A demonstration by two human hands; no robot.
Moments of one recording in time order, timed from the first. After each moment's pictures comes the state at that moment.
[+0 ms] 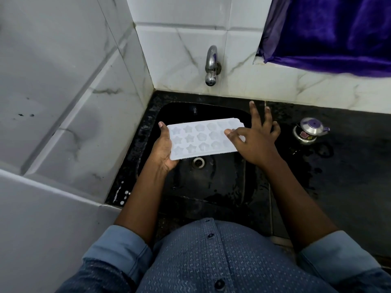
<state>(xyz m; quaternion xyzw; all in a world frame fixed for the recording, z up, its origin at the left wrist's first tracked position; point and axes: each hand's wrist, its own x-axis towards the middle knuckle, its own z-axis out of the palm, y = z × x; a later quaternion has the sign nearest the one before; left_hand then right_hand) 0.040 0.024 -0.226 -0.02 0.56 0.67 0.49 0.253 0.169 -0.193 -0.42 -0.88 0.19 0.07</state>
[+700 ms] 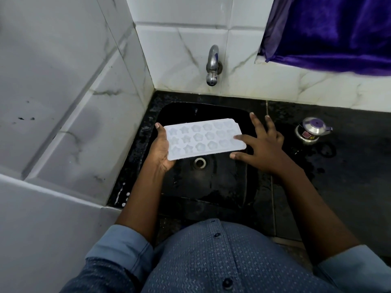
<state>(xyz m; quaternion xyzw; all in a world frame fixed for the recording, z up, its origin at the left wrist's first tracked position) 0.027 0.019 -0.231 -0.02 0.57 0.67 0.48 0.280 0.179 -0.202 -0.35 -0.92 0.17 -0.01</state>
